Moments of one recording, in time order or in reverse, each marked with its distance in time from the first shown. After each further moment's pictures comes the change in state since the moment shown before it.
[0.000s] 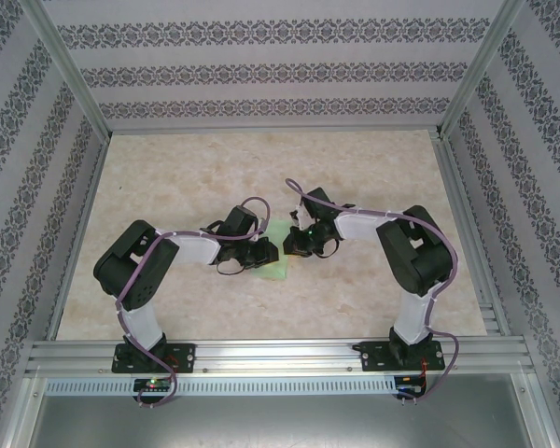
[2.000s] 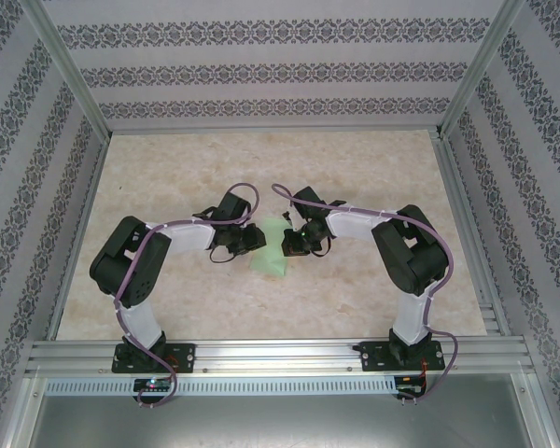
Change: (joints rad) left arm 0.099 -0.001 0.118 -0.214 -0.170 0.053; right arm 0.053 0.025 0.082 -0.126 0.169 -0.135
